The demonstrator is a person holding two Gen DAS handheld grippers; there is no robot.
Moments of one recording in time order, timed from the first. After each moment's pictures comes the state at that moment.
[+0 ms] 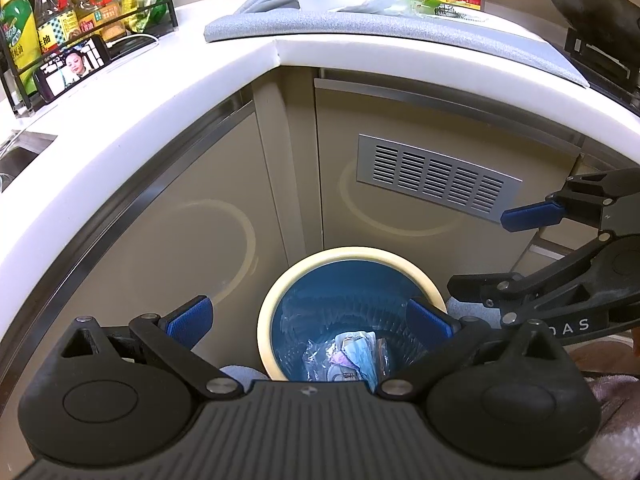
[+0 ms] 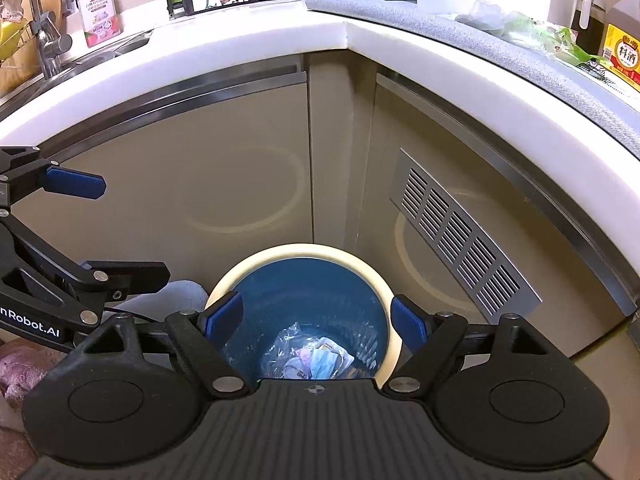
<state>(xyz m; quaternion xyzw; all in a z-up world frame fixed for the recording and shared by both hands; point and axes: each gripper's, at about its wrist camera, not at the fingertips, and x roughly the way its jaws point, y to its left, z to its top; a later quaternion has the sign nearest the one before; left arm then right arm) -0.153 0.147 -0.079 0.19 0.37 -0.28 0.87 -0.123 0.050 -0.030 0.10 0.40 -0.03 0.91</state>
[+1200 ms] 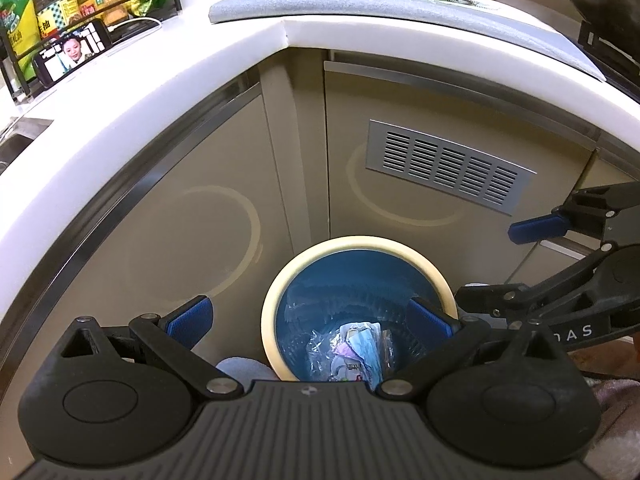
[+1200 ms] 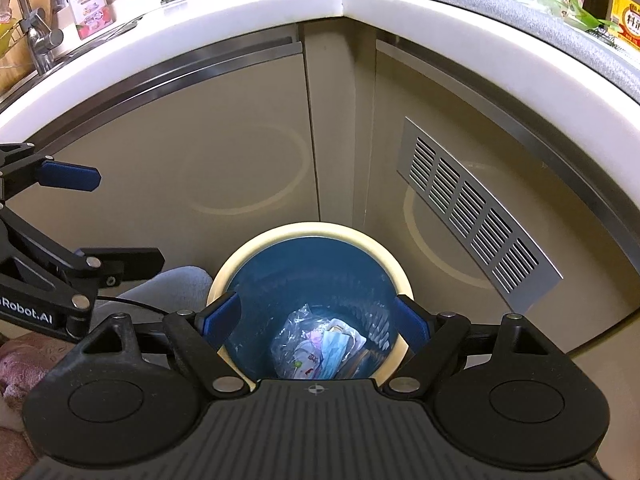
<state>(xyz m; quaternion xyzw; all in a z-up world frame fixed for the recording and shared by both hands) -0.142 0.143 -0.092 0.19 0.39 -0.27 0.86 -0.109 0.041 -0.054 0.13 0.43 -0.01 0.89</state>
